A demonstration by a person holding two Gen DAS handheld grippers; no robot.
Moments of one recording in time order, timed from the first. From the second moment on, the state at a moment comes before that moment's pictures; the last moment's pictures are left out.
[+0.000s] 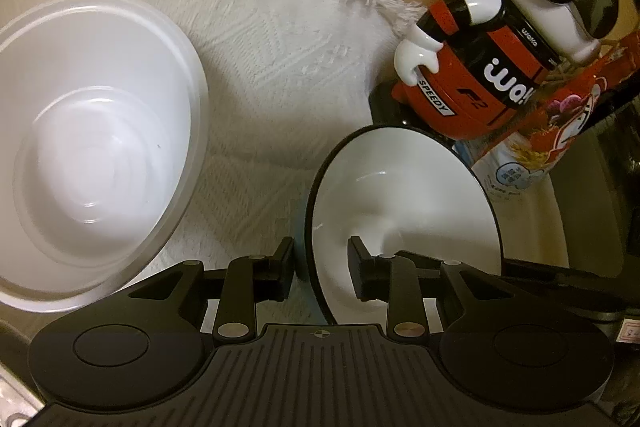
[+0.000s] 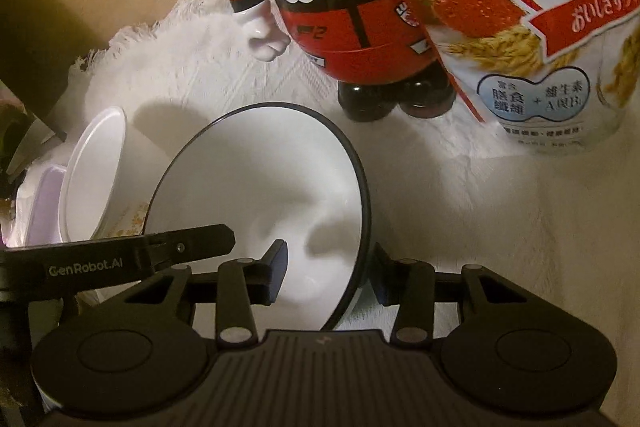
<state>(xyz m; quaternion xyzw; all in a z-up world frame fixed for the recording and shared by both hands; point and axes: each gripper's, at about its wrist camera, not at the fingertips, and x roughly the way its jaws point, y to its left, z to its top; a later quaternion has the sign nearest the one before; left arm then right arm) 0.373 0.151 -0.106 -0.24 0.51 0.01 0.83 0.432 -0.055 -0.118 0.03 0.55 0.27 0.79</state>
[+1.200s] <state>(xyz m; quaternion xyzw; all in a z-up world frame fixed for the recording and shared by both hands) 0.313 0.132 -0.016 -0.15 0.49 0.00 0.86 0.373 -0.059 -0.033 0.05 0.51 0.32 0.80</state>
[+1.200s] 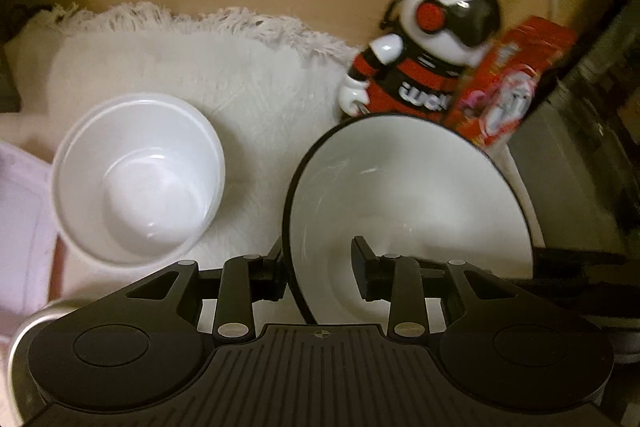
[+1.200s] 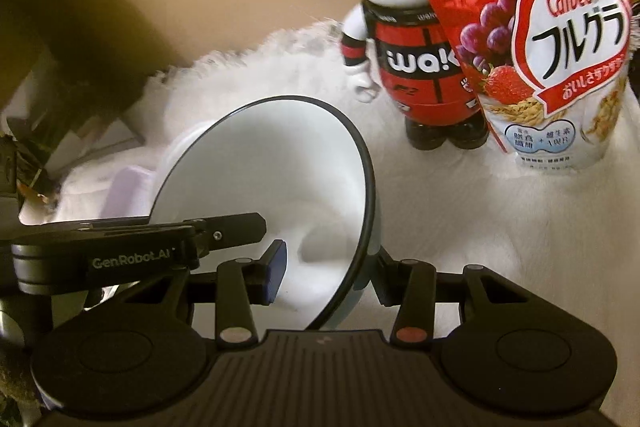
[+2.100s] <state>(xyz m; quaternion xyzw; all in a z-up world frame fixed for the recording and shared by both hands) 0.231 0.109 -0.071 -0.14 0.56 -0.09 0.81 0.252 -0.095 -0.076 0.04 0.57 0.23 0.79</state>
